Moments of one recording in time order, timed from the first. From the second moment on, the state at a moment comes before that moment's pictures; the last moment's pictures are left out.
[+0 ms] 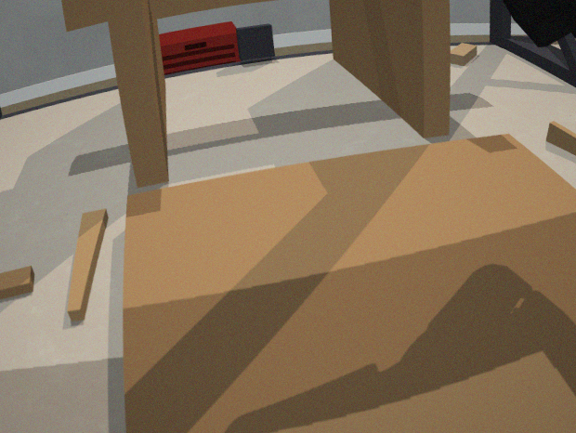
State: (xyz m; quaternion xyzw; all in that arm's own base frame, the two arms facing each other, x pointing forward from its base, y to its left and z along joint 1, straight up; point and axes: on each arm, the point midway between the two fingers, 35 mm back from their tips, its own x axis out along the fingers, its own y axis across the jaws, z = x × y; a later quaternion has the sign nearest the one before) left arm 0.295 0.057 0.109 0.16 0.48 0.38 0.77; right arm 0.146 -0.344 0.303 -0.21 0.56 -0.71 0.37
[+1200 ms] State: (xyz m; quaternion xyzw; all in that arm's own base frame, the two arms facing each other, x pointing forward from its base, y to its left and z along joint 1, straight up) left arm 0.303 0.042 0.112 0.17 0.50 0.33 0.78; right arm 0.163 -0.347 0.291 -0.22 0.59 -0.66 0.40
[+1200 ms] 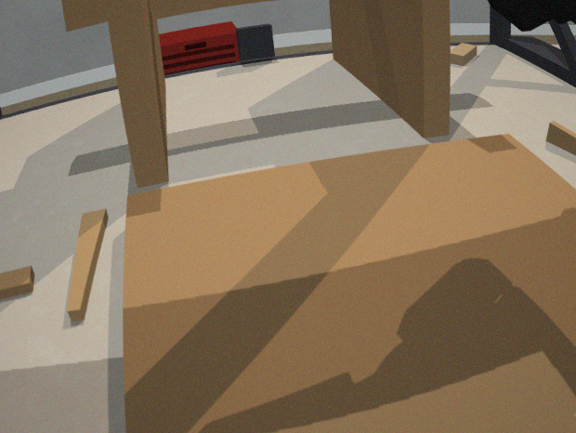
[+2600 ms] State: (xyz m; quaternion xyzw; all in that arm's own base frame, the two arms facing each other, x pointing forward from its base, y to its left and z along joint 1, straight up) left arm 0.322 -0.122 0.169 0.34 0.54 -0.20 0.75; right arm 0.317 -0.288 0.195 -0.29 0.71 -0.07 0.63
